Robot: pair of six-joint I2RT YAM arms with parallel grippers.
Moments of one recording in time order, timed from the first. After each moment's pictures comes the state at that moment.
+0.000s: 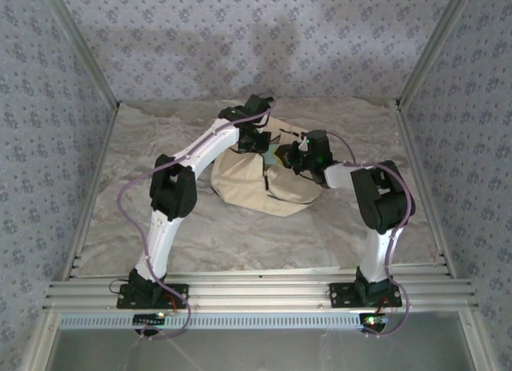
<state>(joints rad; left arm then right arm) -0.62 2.28 2.13 -0.95 0.08 -0.43 0.34 1.93 1.02 0.44 -0.53 1.16</state>
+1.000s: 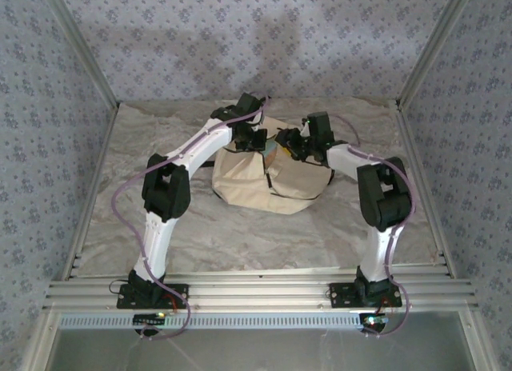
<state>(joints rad) -0.58 2.22 2.04 -0.87 0.17 -0.48 0.30 1.91 1.27 -0.02 -0.48 0.91</state>
